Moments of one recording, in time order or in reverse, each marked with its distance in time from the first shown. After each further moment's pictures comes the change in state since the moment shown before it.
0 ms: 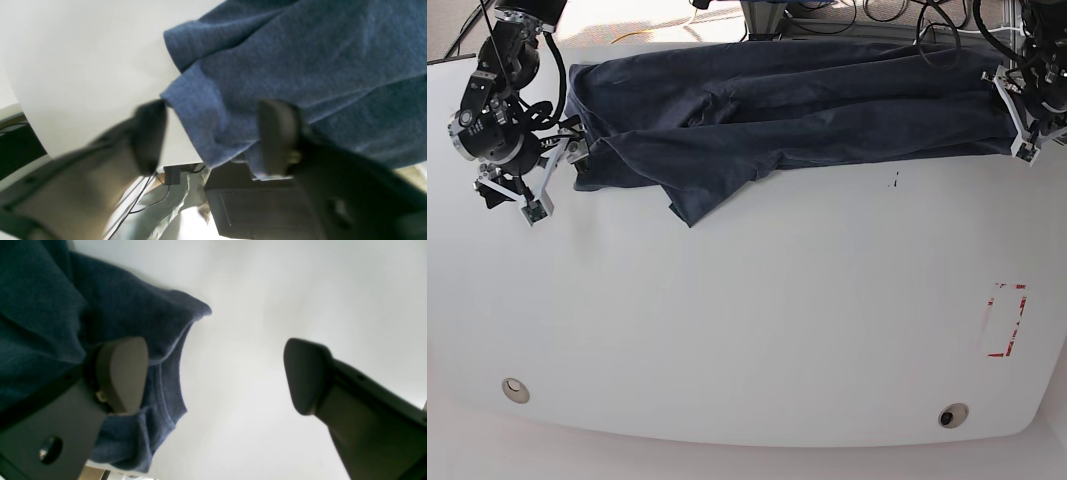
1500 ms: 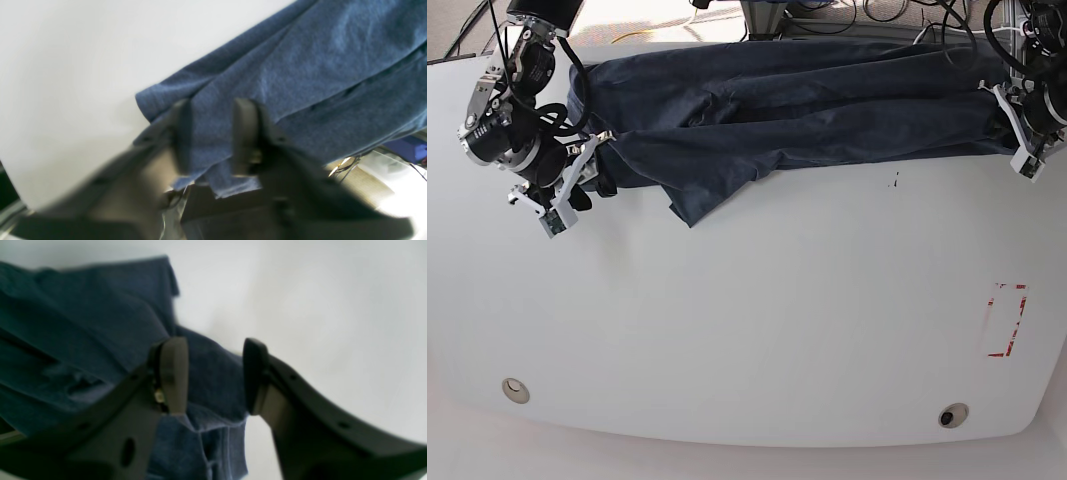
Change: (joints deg) left arm -0.7 -2.6 -1.6 5.3 -21.7 0.0 9.4; right arm 2.1 -3.5 -0.7 -0.1 17.3 0.0 0.5
